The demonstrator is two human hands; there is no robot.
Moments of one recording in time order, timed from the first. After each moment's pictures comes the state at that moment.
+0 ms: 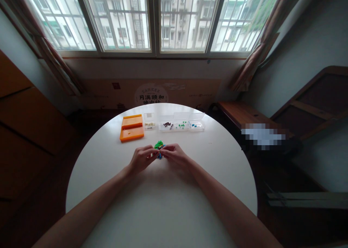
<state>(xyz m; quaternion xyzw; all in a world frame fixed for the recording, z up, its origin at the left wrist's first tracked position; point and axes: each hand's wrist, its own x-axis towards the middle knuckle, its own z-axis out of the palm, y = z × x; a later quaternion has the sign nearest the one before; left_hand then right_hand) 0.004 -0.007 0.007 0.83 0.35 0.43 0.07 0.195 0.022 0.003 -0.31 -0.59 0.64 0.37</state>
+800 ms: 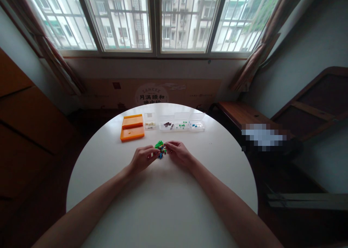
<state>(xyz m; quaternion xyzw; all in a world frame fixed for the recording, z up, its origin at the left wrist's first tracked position) 0.005 -0.005 0.004 0.83 0.36 0.42 0.08 0.198 0.027 0.002 -0.30 -0.41 0.73 0.45</state>
